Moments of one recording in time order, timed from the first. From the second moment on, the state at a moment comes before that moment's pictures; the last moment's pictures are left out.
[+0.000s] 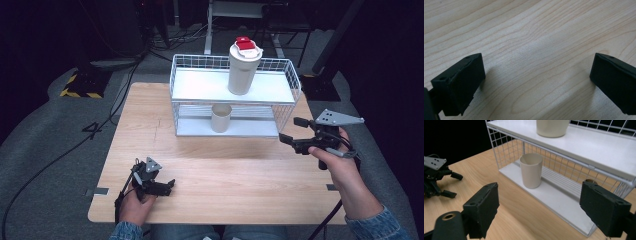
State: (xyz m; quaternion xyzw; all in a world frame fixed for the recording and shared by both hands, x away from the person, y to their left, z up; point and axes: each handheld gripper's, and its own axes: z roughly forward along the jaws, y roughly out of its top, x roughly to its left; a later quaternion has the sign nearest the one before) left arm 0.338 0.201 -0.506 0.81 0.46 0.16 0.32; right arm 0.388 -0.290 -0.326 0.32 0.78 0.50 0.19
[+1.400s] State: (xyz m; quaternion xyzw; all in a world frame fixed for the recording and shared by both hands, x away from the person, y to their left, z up) left arm 0.340 0.200 -0.506 0.81 0.46 0.16 0.32; right arm 0.353 -0.307 -0.465 0.38 0.79 0.46 0.14
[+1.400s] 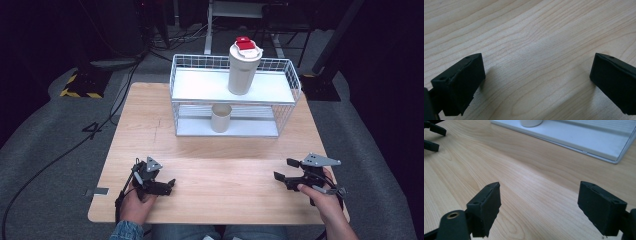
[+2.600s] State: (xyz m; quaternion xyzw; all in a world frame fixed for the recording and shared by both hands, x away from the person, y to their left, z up) left arm 0.340 0.200 -0.506 0.81 0.46 0.16 0.32; right arm 0.359 -0.304 -0.505 0.40 0.82 0.36 0.18
